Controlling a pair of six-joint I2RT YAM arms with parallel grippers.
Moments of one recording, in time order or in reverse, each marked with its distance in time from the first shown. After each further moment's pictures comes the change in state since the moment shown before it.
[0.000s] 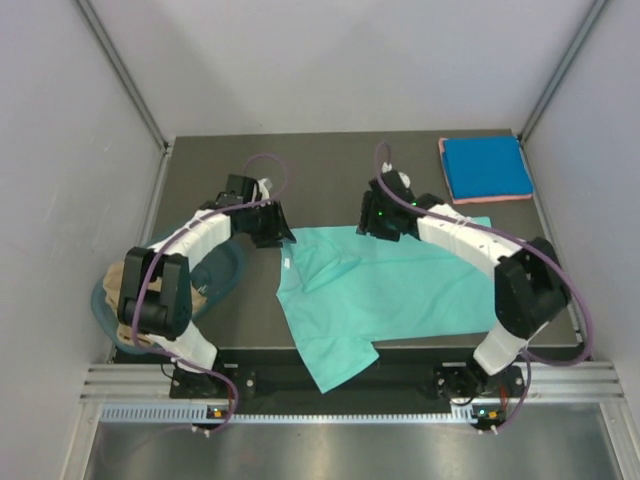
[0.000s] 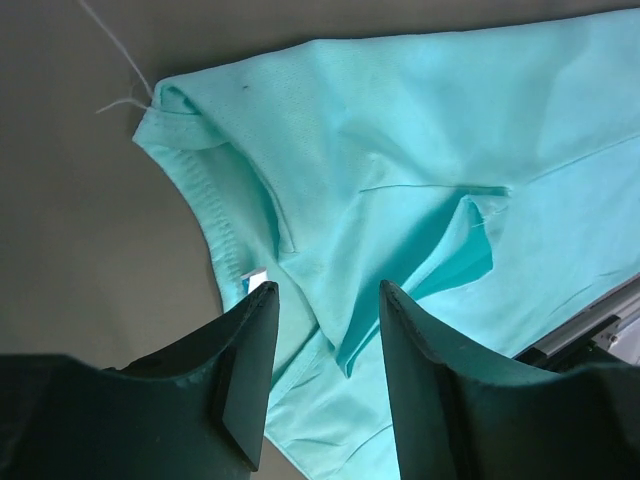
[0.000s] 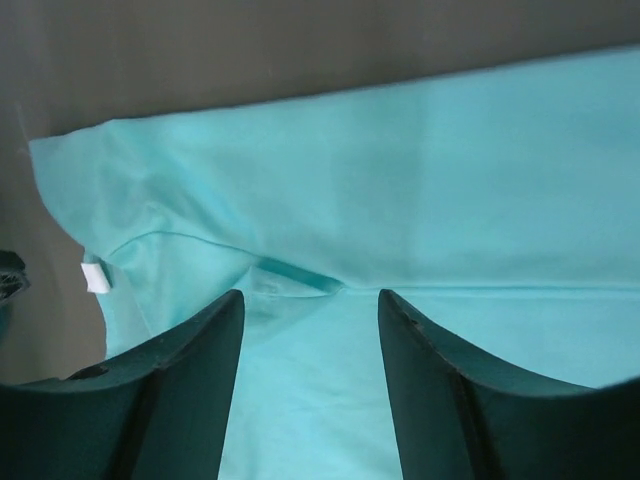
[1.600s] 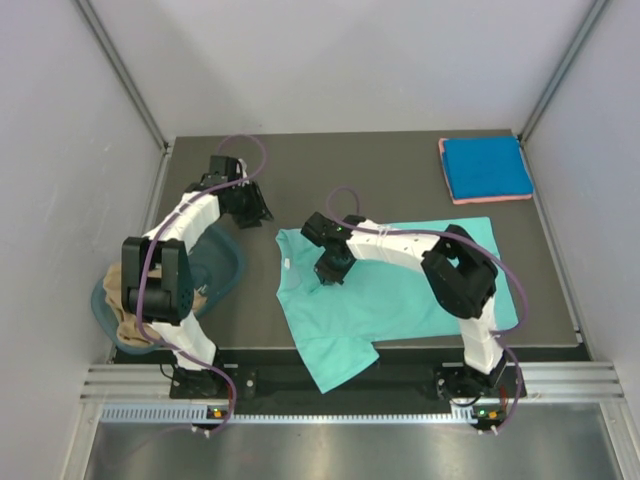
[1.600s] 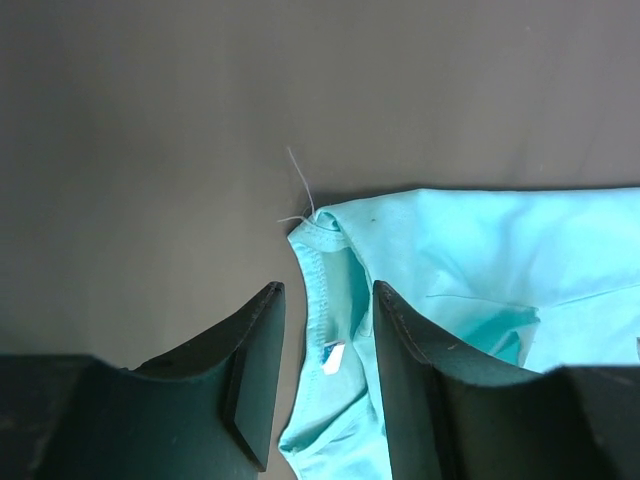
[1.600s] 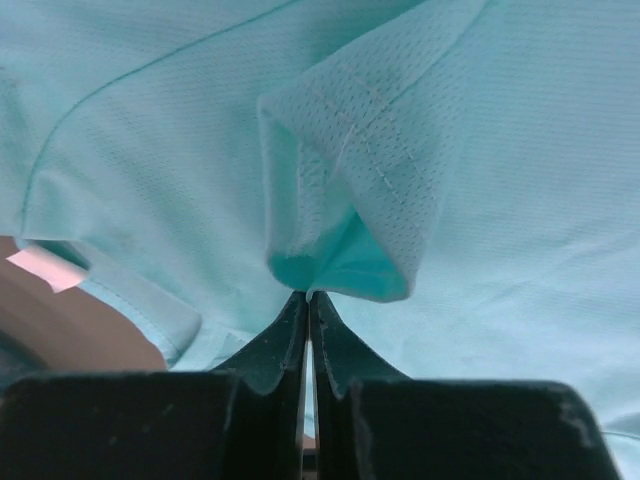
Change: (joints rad) left arm 0.113 0.090 0.182 -0.064 -0.153 -0.027; right arm 0.341 0.393 0.262 -0.317 0.026 0.839
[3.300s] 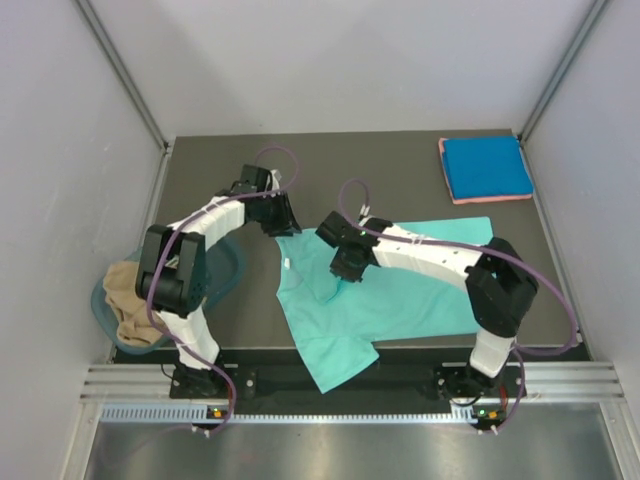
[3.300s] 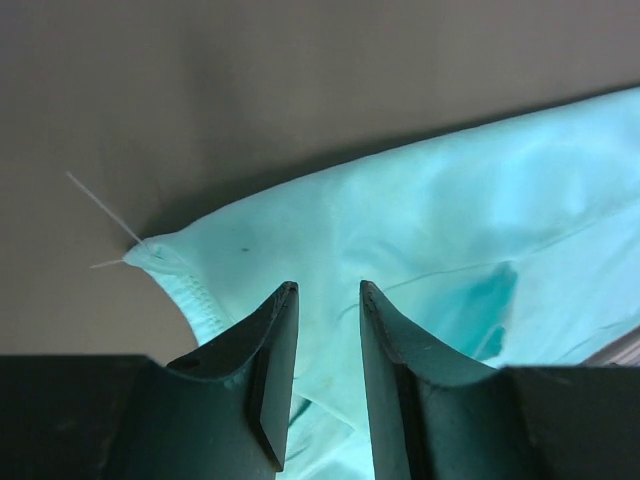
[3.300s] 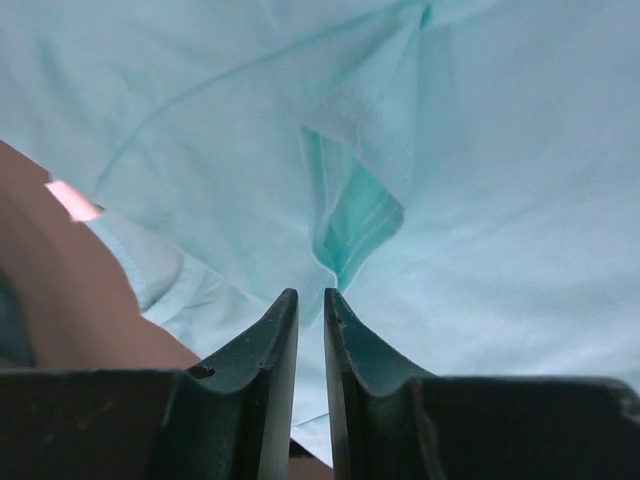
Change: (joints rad) left arm -0.150 0.065 -0.038 0.112 0.110 -0.021; right arm 0.027 -0.228 -0.148 -0.007 0.149 -0.144
